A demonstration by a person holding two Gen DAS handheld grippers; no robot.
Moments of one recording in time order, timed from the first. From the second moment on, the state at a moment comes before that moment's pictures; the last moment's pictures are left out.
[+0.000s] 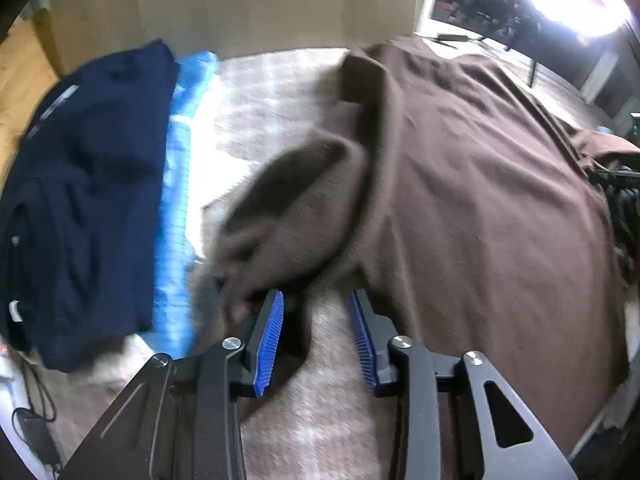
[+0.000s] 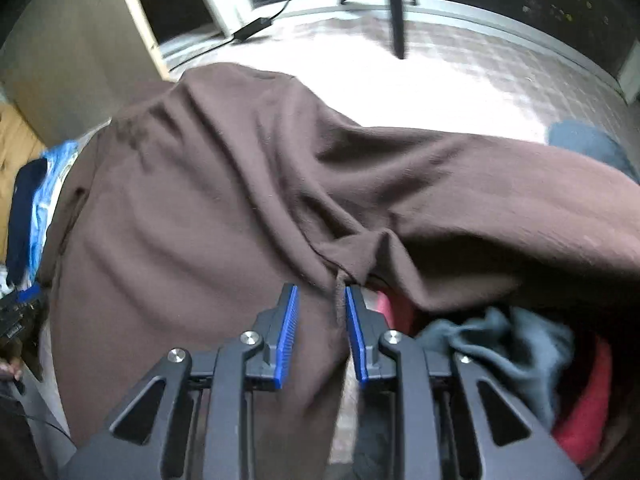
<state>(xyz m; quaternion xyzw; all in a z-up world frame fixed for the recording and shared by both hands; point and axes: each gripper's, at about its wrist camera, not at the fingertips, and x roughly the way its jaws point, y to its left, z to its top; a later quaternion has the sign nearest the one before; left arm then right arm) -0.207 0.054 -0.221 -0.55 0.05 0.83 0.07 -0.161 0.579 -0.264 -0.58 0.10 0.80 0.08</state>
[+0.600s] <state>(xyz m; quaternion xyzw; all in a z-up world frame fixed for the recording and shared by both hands) -0.241 0.101 -0.217 -0.53 0.15 0.82 0.15 -0.161 0.489 -0.212 -0.55 0.10 0.83 0.01</state>
